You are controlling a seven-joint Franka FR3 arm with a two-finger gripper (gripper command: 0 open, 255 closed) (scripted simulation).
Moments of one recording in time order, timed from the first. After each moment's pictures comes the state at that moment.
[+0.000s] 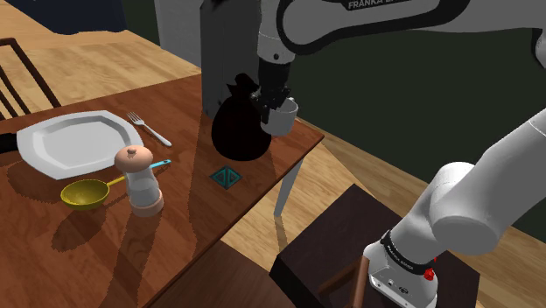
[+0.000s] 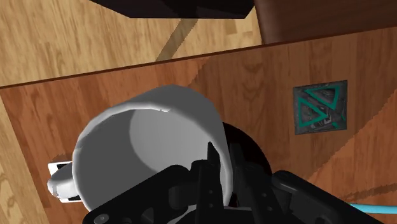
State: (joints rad) arm 0.17 -0.14 0.14 -2.07 -0.02 1.90 0.33
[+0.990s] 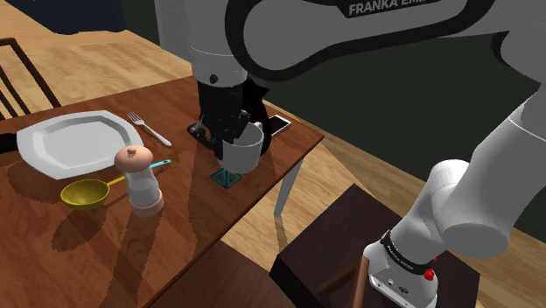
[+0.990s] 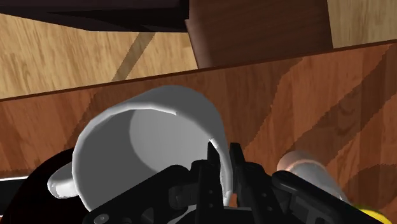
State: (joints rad) arm 0.33 -0.01 0.35 -1.92 -0.02 1.86 0.71
